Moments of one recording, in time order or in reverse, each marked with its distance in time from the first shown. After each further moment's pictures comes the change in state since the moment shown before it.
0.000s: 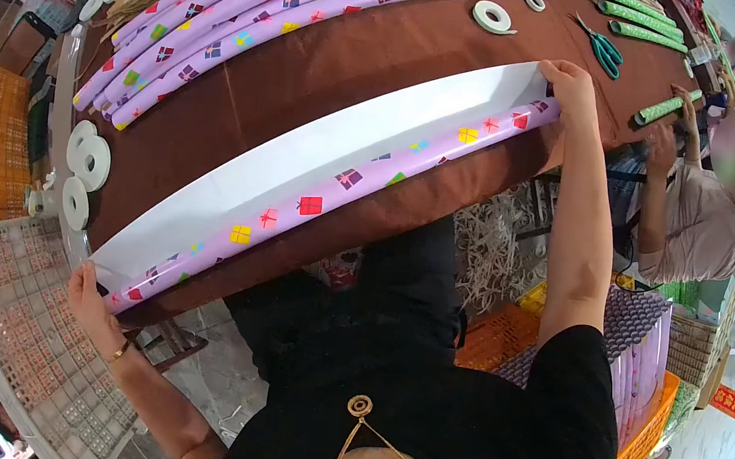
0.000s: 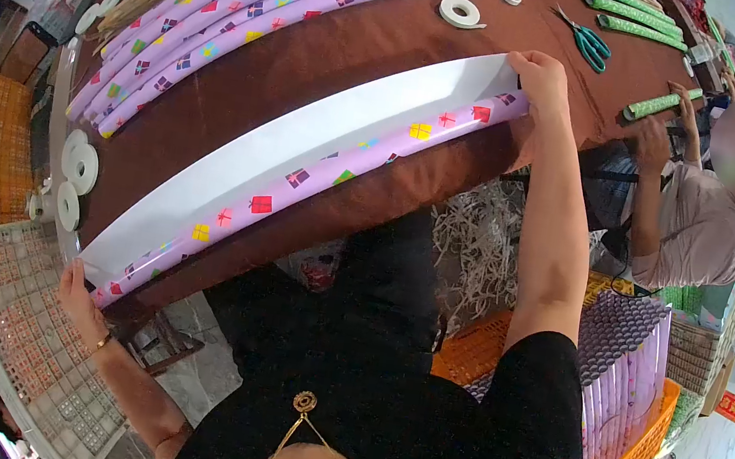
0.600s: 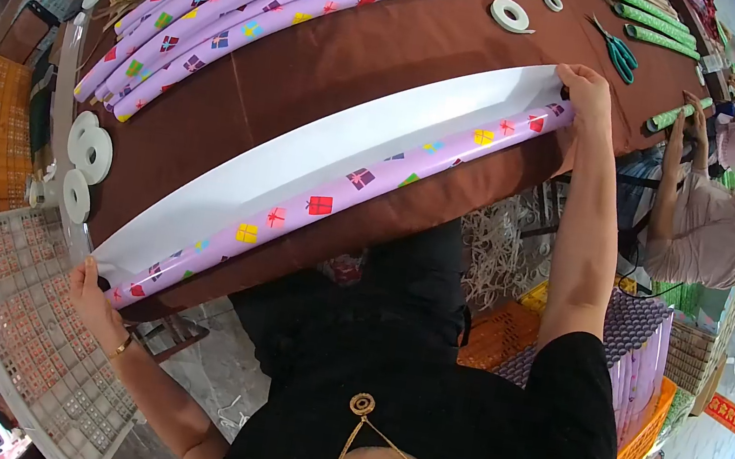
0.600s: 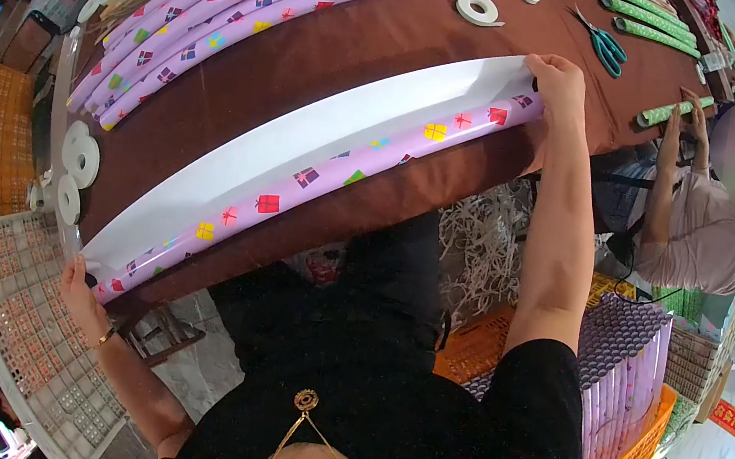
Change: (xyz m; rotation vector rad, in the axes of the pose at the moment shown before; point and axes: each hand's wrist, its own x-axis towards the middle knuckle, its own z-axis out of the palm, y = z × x) left_hand -0.001 -0.003 0.001 -0.074 0.049 -0.059; right_hand 0.006 0.008 0.002 0.067 0.043 0.038
